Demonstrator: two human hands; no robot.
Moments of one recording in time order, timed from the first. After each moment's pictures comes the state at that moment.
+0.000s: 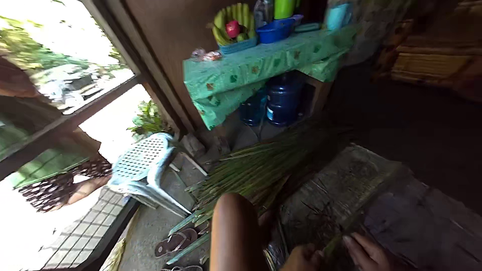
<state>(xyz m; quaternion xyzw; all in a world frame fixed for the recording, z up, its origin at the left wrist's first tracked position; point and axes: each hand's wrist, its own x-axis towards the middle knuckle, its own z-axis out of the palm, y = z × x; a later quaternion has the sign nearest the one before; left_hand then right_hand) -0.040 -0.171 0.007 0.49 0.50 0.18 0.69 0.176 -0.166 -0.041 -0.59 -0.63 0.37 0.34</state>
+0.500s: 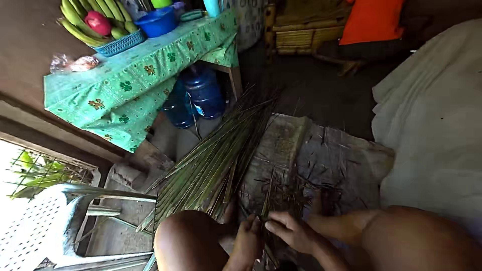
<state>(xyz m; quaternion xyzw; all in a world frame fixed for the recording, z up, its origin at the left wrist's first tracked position) -0.036 -0.154 0.018 0.39 0.51 0.20 0.74 0.141 -0.181 -0.011 -0.53 -0.61 0.50 0.31</state>
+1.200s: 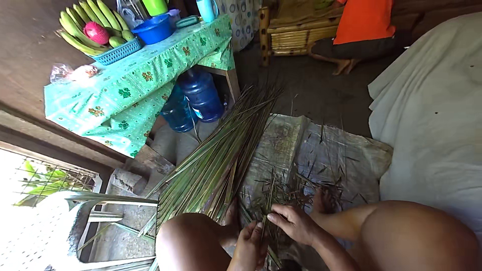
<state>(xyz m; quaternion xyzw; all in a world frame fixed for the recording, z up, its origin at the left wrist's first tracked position) -0.045 -0.165 0.025 0.36 0.47 0.18 0.79 0.149 -0.176 -0.021 -0.56 -0.65 0.40 0.32</state>
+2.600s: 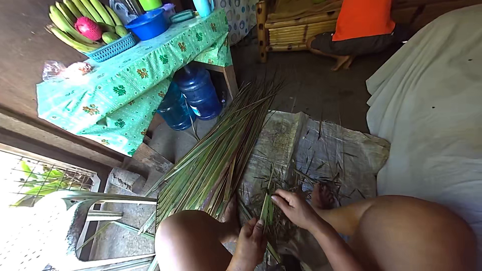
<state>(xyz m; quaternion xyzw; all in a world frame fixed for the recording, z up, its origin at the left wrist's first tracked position) -0.042 -0.166 0.014 0.39 0.48 0.17 0.77 0.163 -0.165 -0.032 -0.64 -0.58 0.38 0.33</state>
